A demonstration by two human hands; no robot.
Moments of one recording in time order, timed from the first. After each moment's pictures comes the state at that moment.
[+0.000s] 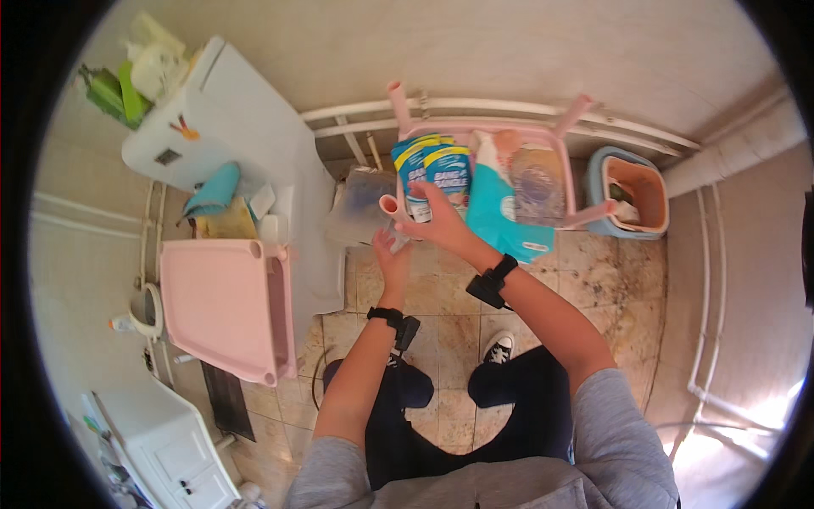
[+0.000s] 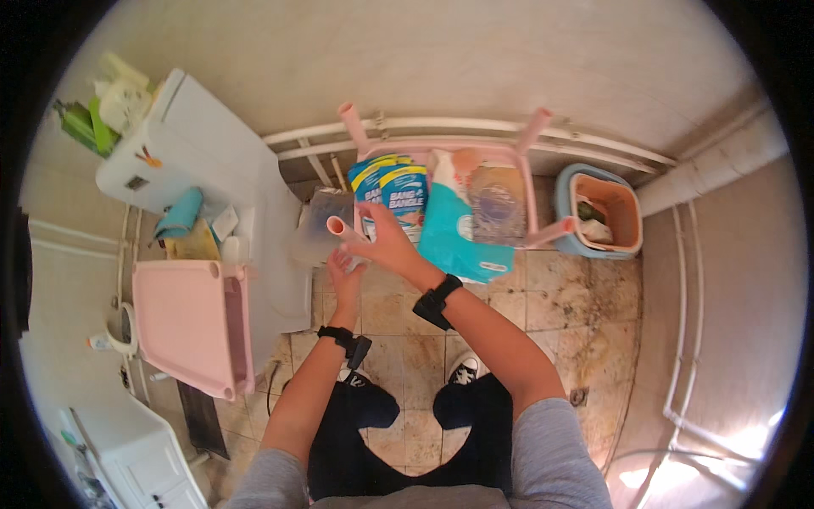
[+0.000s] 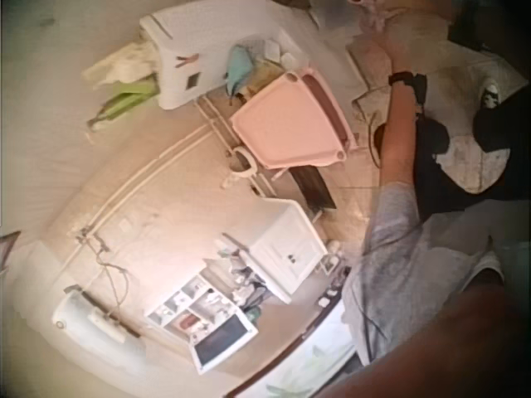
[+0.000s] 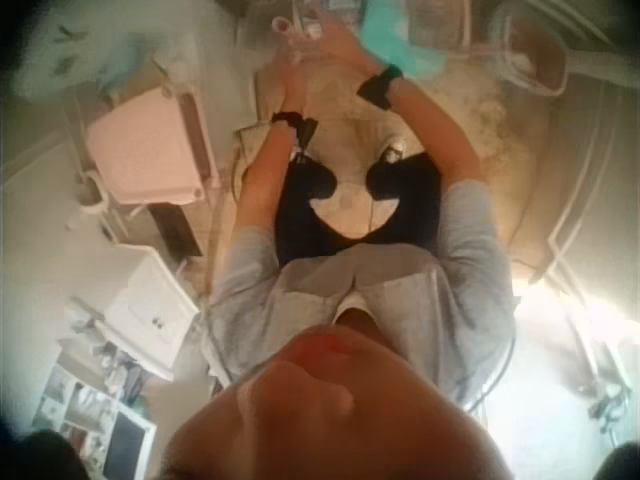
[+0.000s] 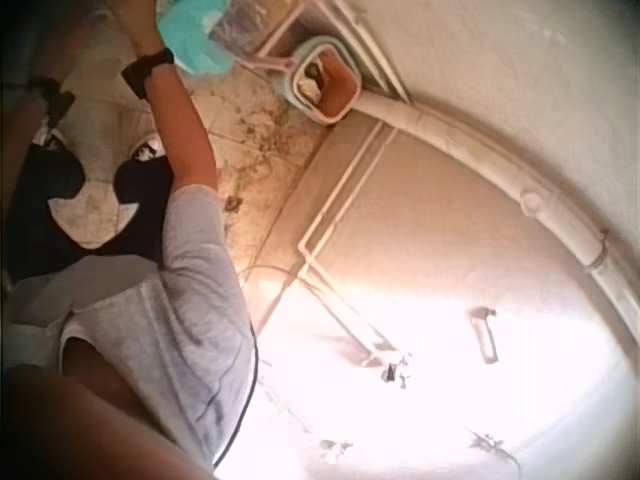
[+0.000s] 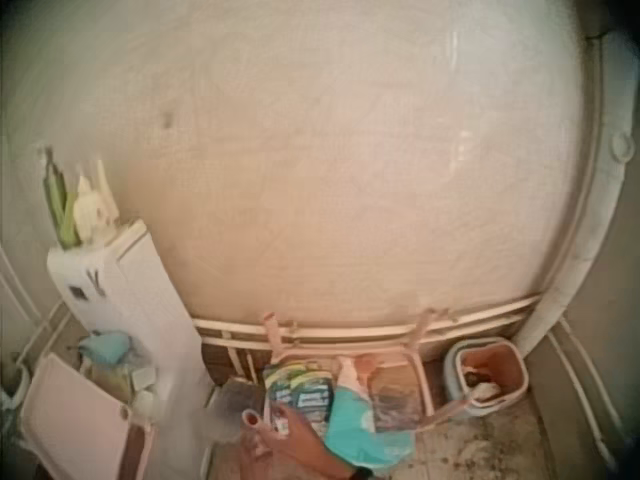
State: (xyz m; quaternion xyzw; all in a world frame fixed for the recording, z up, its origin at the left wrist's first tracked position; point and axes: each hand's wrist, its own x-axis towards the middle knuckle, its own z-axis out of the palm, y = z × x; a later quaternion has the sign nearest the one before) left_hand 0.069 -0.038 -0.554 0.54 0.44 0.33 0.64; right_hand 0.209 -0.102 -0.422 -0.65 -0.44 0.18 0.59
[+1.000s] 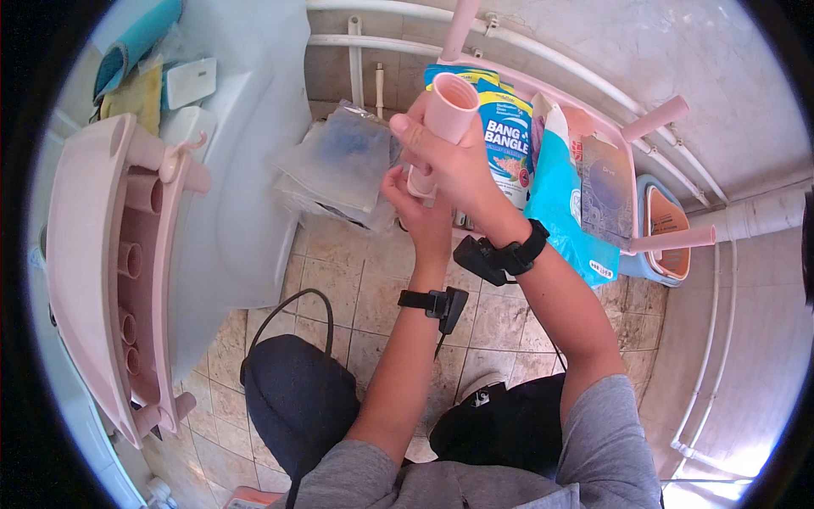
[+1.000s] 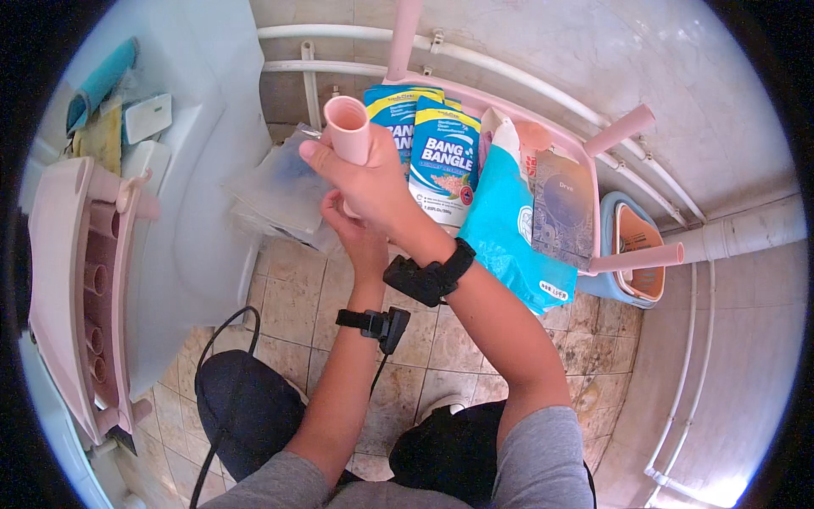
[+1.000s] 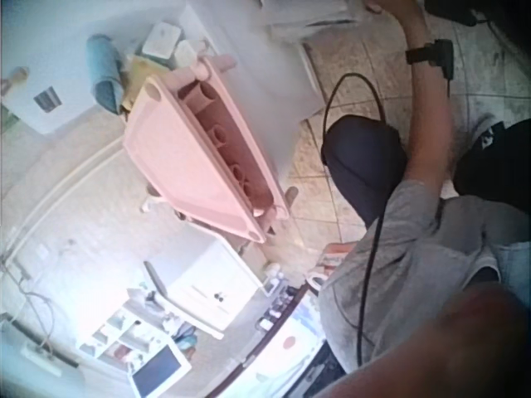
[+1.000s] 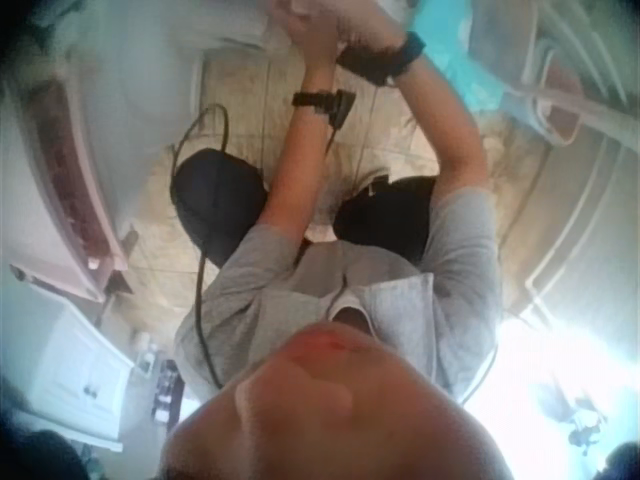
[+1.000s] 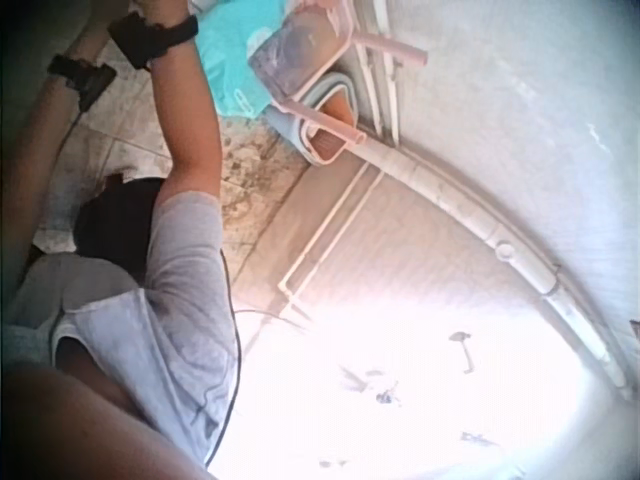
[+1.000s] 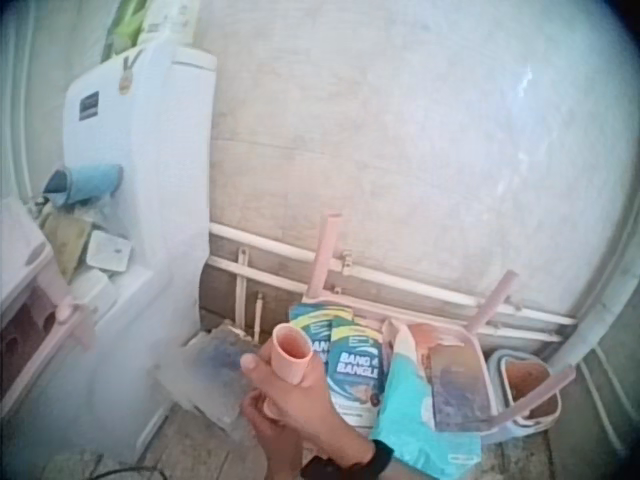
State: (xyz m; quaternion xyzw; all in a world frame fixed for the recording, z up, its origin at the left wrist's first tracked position) left_hand 0.130 -0.026 -0.641 0.43 0.33 0.58 0.61; right_hand 0.171 -0.010 -0.507 -0.50 -0.43 0.31 0.68
